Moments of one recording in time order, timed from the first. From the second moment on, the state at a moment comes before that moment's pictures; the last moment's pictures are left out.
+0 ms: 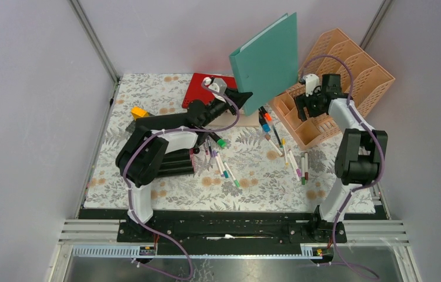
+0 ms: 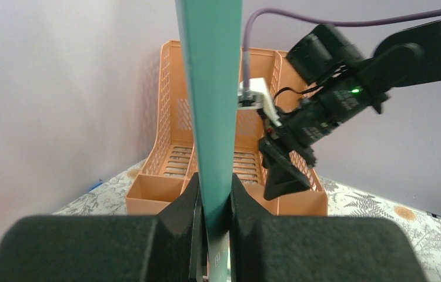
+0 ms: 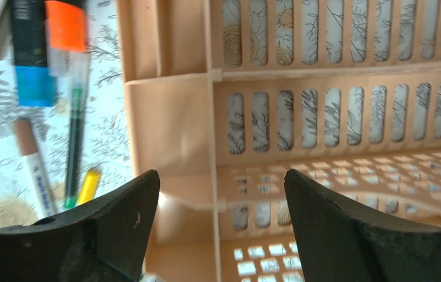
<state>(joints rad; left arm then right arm) -0.58 1.91 1.11 1.21 0.43 -0.26 -0.07 1.87 1.43 -0.49 -0.22 -0.47</state>
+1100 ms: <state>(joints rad) -0.74 2.72 2.20 1.03 0.37 -0.26 -0.34 1.18 1.25 -0.66 -0.77 -0.22</state>
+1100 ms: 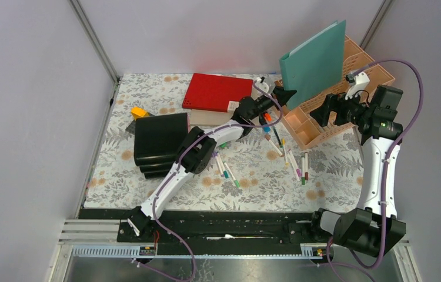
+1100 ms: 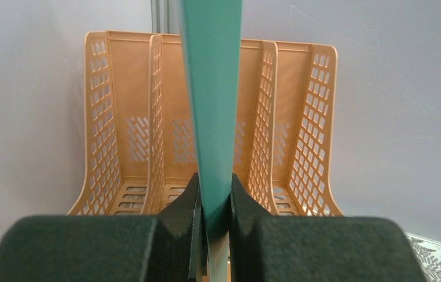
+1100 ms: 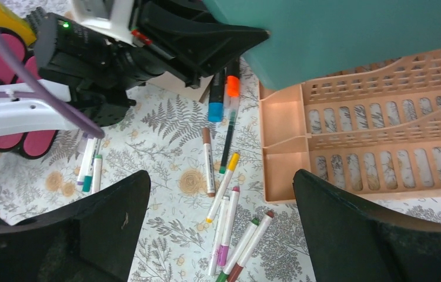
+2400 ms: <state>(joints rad) -0.76 2.55 1.92 1.33 0.15 -0.16 -0.34 1.21 1.25 -0.71 -0.88 -0.27</state>
